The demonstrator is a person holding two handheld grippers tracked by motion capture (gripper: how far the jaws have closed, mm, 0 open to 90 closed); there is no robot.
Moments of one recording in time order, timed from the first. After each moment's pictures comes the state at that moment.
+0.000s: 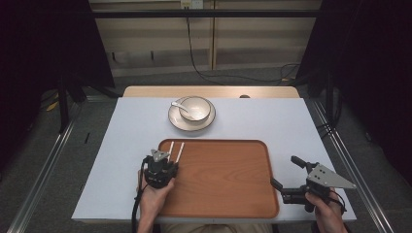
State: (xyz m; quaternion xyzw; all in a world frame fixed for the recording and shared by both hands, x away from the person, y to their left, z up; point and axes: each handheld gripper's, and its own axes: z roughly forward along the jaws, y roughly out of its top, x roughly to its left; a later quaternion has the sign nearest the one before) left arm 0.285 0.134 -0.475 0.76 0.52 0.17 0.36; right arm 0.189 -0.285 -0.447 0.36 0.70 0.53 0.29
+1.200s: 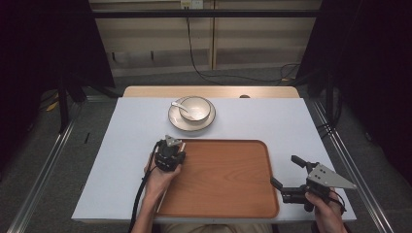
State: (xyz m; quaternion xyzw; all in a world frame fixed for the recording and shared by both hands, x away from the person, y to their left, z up) left arm 0.334 0.117 -0.472 0.81 0.45 0.16 0.34; right arm 0.190 -0.284 -0.447 0.37 0.70 0.54 0.30
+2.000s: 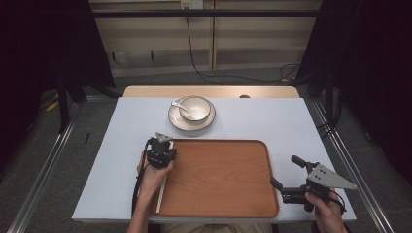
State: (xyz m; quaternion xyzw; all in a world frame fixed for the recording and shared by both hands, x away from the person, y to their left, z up) left arm 0.342 0.133 -0.473 0.79 0.49 0.17 0.33; right arm 0.189 -0.285 -0.447 0.37 0.70 0.54 0.30
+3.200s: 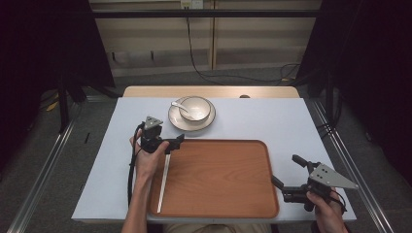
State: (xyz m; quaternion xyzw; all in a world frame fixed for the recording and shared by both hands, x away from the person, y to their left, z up) left arm 0.376 0.150 -0.441 0.75 0.44 0.19 0.45; right arm 0.189 -0.287 -0.446 0.37 0.69 0.55 0.30
